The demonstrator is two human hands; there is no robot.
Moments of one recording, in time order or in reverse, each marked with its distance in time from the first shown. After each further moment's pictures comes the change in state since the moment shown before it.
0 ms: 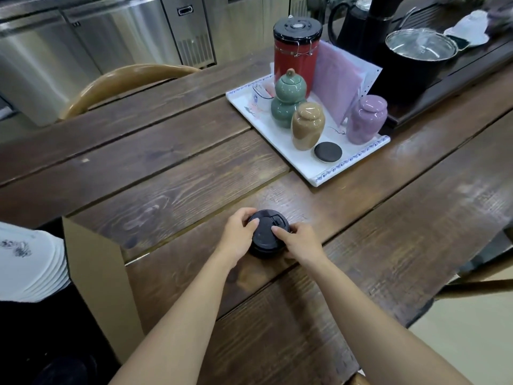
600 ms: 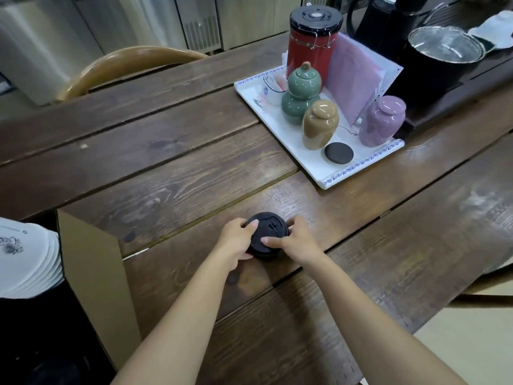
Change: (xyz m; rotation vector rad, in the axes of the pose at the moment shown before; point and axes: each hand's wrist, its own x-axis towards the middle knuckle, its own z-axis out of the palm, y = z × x) left_hand 0.008 -0.001 -0.002 -0.135 0.003 -0.394; right_hand 0.017 -0.006 0.010 -0.042 -0.104 0.032
